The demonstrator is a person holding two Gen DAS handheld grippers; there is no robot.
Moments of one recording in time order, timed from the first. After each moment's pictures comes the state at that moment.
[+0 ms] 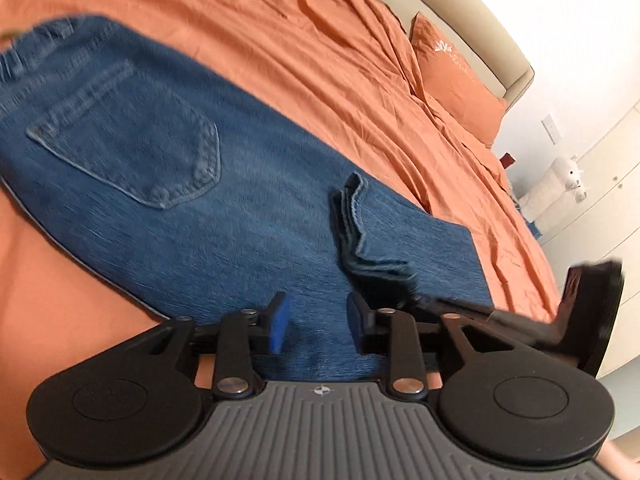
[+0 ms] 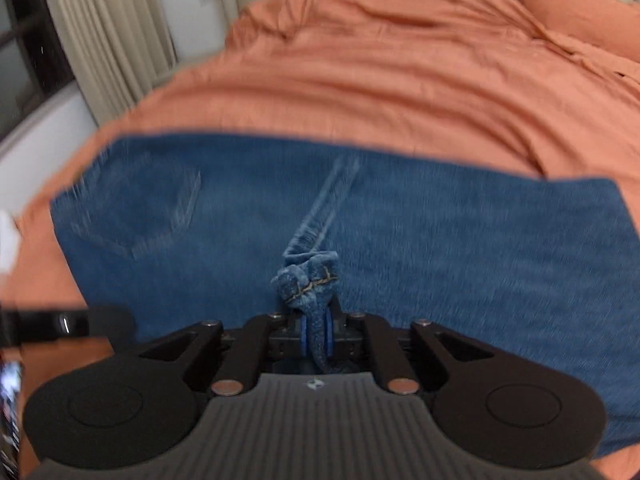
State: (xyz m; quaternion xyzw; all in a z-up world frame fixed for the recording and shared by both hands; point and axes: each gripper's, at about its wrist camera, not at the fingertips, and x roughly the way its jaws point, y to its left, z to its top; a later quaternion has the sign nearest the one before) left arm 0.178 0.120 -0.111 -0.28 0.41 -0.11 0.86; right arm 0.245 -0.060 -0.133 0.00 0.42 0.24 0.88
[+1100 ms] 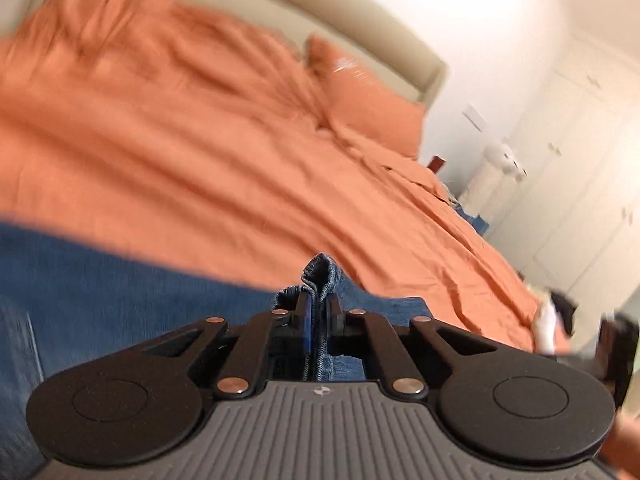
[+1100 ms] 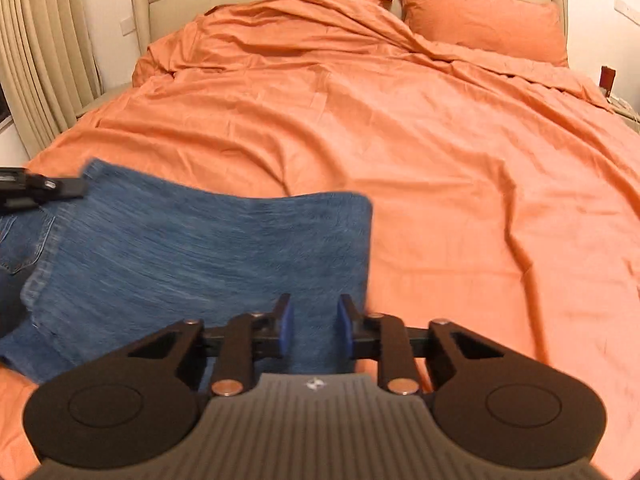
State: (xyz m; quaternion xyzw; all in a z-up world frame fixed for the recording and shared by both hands) left arm 0.287 0.074 -0.078 -0.17 0.30 -0.22 0.91; right arm 0.294 -0.276 -0.110 -0.01 0.38 0.15 0.91
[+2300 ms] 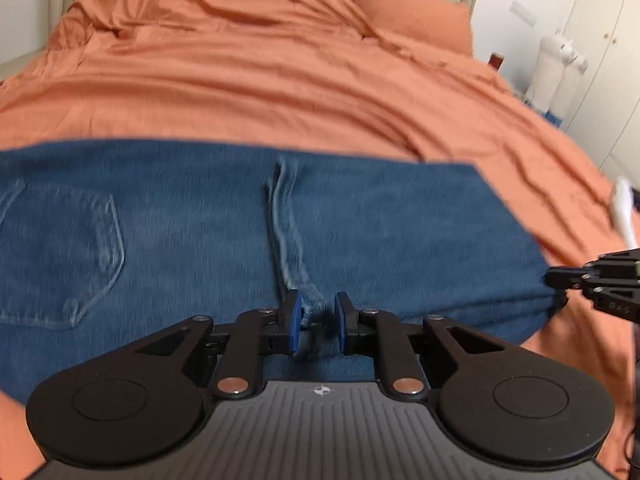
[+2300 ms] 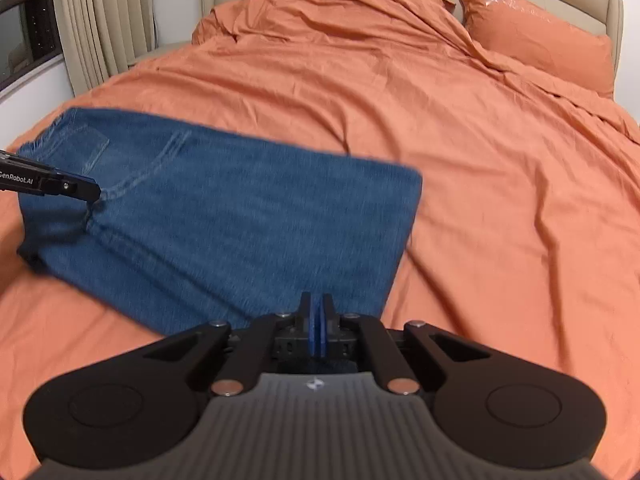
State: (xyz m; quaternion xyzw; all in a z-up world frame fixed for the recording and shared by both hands) left arm 0.212 0.037 -0.101 -0.05 0.43 -0.11 0.89; right arm 0.229 -0.261 -0.124 -0.08 0.39 0.22 0.89
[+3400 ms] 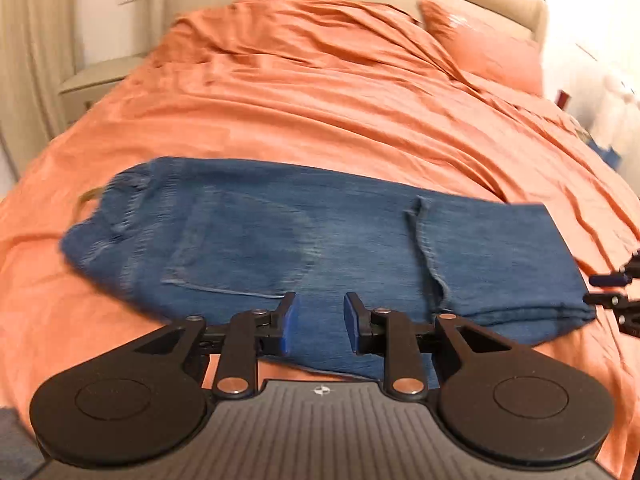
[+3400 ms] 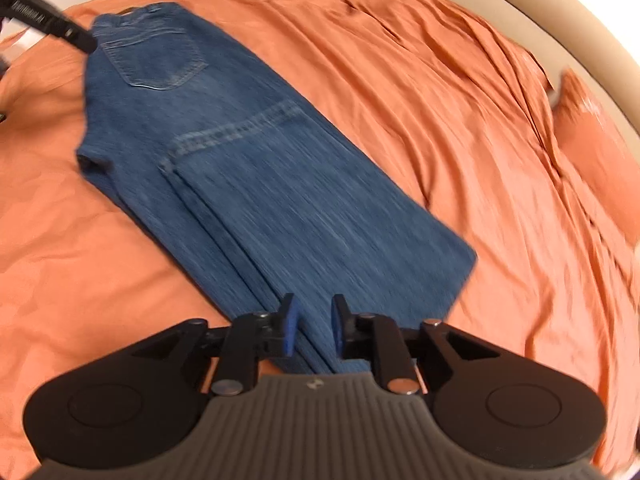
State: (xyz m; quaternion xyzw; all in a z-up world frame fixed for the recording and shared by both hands) left arm 0.147 0.150 -0.024 -0.07 0.41 0.00 0.91; right arm 0.206 -0.160 -0.076 -0.32 0.37 0.28 0.83
